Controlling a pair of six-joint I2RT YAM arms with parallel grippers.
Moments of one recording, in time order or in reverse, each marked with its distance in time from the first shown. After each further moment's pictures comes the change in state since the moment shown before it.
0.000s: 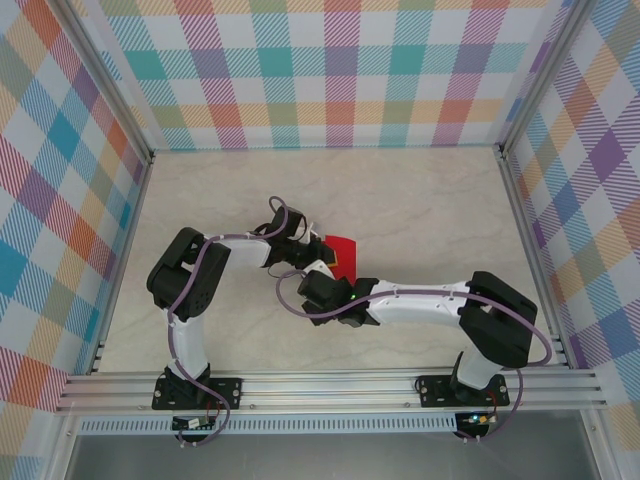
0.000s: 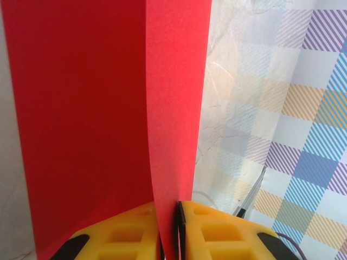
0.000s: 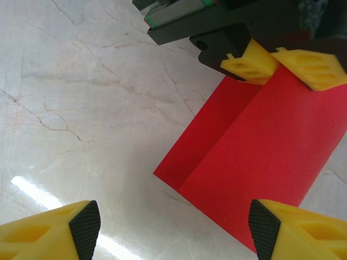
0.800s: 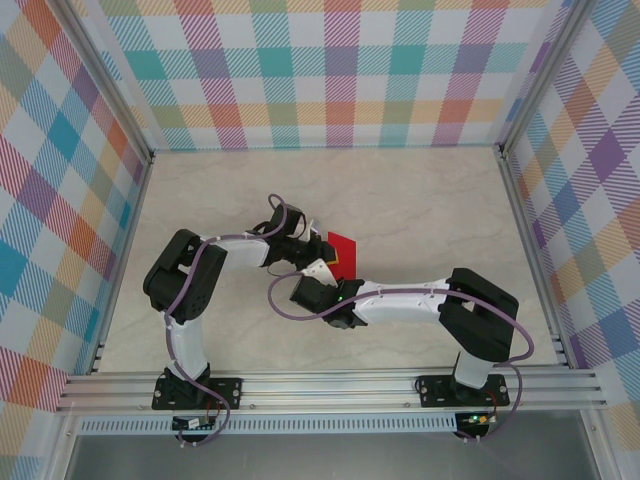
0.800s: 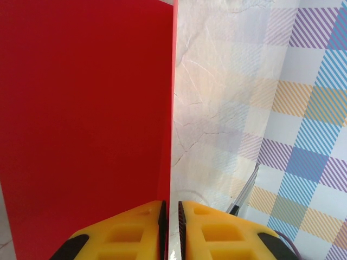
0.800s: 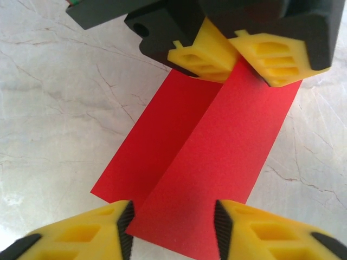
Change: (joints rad) left arm 0.000 -0.028 0.000 0.000 0.009 0.000; right arm 0.024 0.089 0.055 -0.078 0.215 0.035
